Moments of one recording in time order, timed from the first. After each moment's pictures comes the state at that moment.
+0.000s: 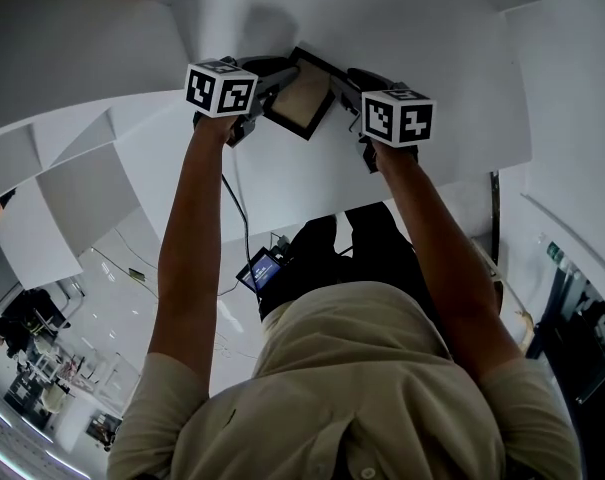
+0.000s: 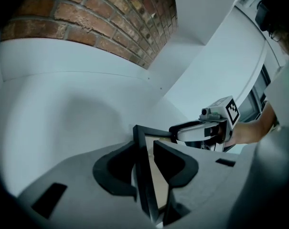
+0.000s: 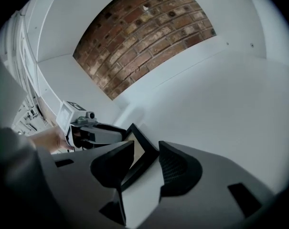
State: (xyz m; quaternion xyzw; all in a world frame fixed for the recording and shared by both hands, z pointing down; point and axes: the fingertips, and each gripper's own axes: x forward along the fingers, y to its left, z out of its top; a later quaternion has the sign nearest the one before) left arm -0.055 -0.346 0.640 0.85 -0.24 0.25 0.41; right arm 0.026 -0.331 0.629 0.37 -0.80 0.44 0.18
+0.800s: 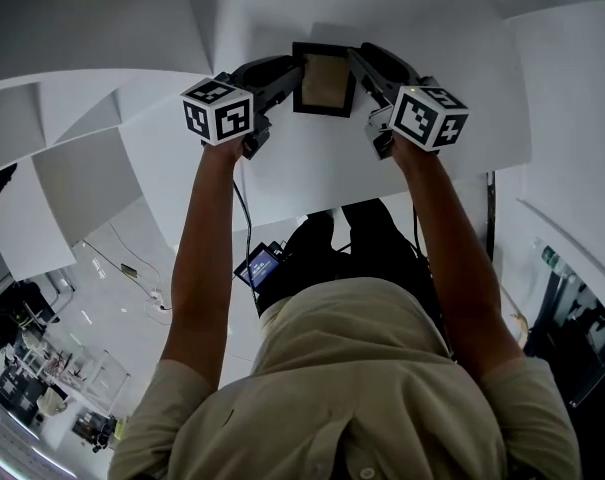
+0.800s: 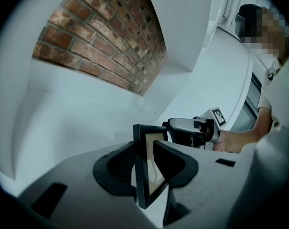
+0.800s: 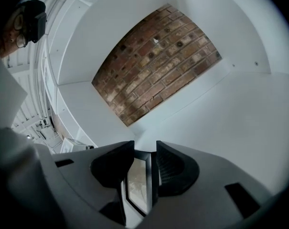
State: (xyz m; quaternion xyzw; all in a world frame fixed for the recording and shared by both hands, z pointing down) left arm -0.064 -0.327 0.574 0.88 -0.30 0.10 0.36; right arm 0.028 -0.357 0.547 0.37 -0.84 0.39 0.03
